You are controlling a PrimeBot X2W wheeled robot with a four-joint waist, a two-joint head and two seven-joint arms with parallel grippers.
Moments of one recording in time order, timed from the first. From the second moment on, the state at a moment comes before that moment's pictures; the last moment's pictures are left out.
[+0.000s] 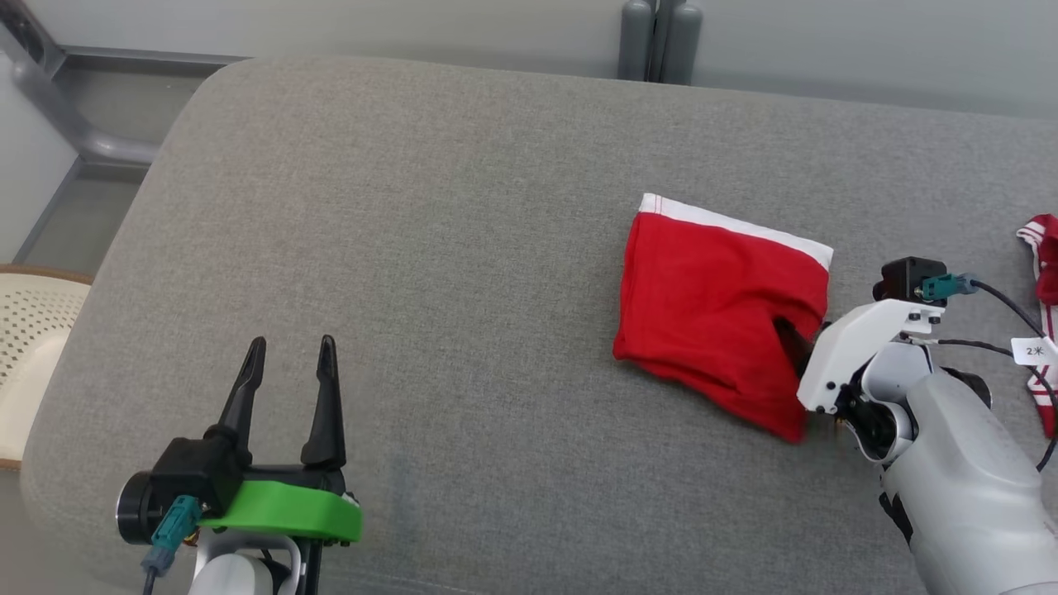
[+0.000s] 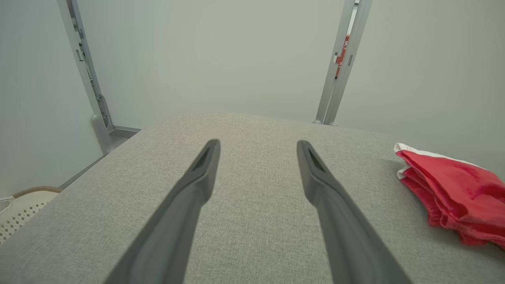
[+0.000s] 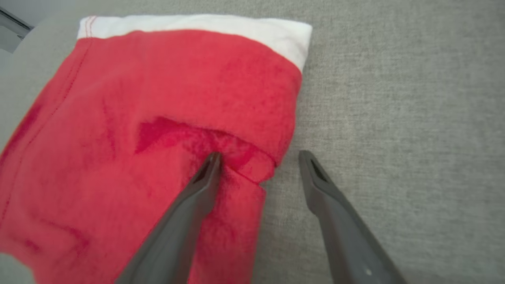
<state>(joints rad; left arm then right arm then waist) -0.09 0.05 -0.08 0.16 -0.23 -0.10 -0.26 -0.57 -0.18 0.11 0.81 0.51 0.13 0.25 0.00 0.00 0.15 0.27</state>
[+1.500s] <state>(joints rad) -0.19 0.07 -0.25 0.18 -0.22 -0.13 -0.26 -0.54 -0.26 0.37 0.64 0.60 0.13 0.02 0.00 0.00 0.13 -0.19</state>
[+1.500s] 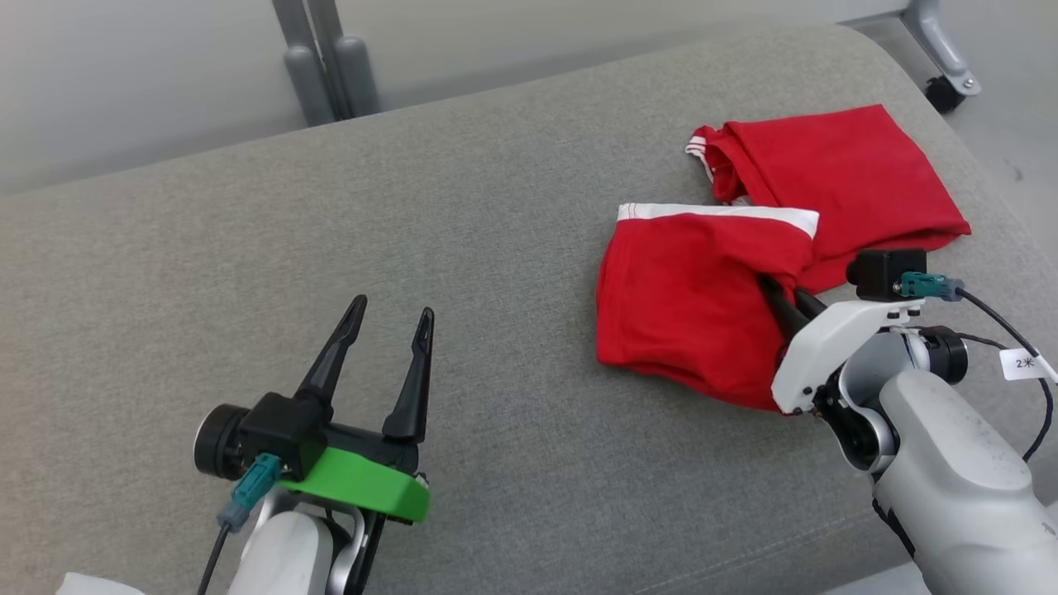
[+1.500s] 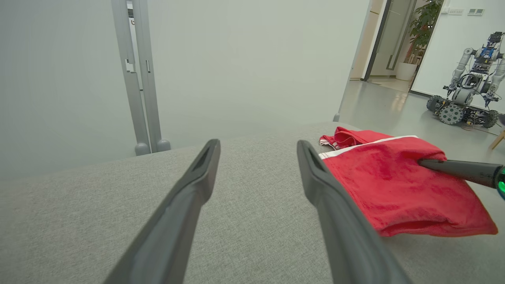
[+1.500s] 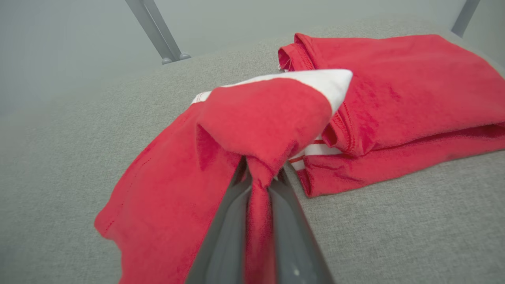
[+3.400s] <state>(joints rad) -0.34 0.12 -0.29 0.21 -0.23 -0.12 -0.26 -1.16 -0.80 1.02 0.96 0.80 0.13 -0.26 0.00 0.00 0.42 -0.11</state>
